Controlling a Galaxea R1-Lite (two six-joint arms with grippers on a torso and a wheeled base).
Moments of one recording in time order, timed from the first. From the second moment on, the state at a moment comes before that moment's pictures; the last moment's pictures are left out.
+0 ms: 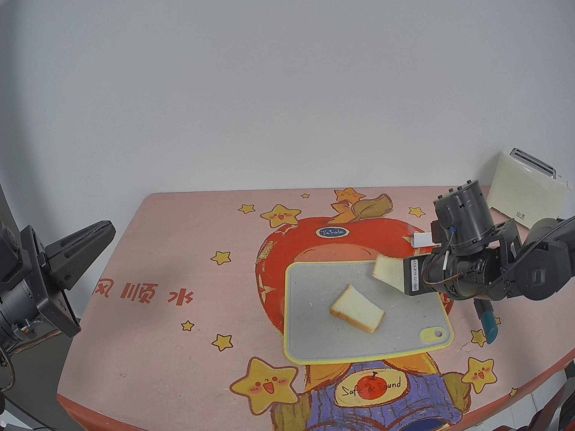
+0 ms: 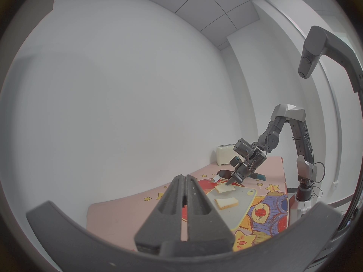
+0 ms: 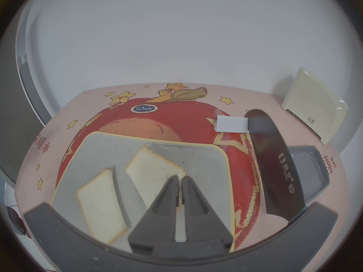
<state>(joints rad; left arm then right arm) -0.26 1.06 -0.29 -0.93 -0.46 0.05 0.61 1.74 -0.94 -0.02 -0.38 0.35</state>
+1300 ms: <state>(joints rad) -0.26 1.06 -0.29 -0.93 -0.46 0.05 0.41 1.42 -0.83 -0.01 -0.37 0.28</state>
